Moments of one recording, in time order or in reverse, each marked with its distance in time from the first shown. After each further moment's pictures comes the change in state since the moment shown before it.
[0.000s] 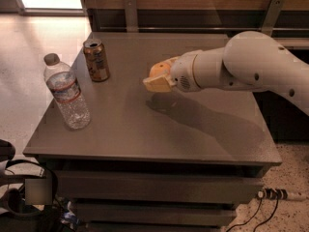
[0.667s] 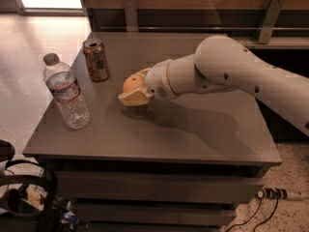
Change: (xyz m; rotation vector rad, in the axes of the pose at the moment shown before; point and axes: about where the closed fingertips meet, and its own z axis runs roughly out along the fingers) arm -0.004 0.061 0.044 -0.212 0.000 -0.086
